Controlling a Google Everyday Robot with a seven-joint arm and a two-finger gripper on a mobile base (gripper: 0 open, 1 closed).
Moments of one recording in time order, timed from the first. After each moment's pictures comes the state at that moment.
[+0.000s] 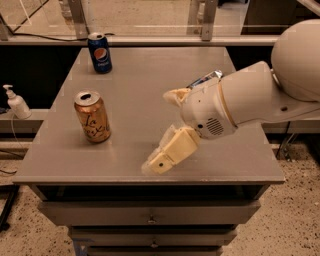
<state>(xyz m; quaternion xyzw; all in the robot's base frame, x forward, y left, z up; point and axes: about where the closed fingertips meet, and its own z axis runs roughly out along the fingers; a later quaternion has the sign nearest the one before) 0.420 0.006 0.921 -0.56 0.69 0.29 0.36</state>
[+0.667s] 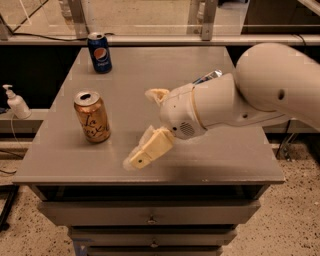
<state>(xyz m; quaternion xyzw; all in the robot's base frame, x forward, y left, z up) 0.449 0.044 0.899 -0.57 0.65 0.29 0.40</state>
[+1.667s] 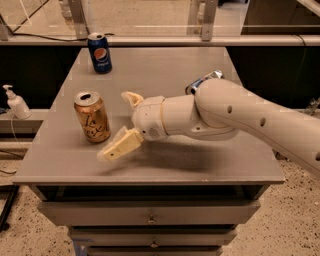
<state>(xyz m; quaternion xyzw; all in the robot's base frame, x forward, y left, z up) 0.502 0.115 0.860 -0.55 0.60 0.34 0.47</state>
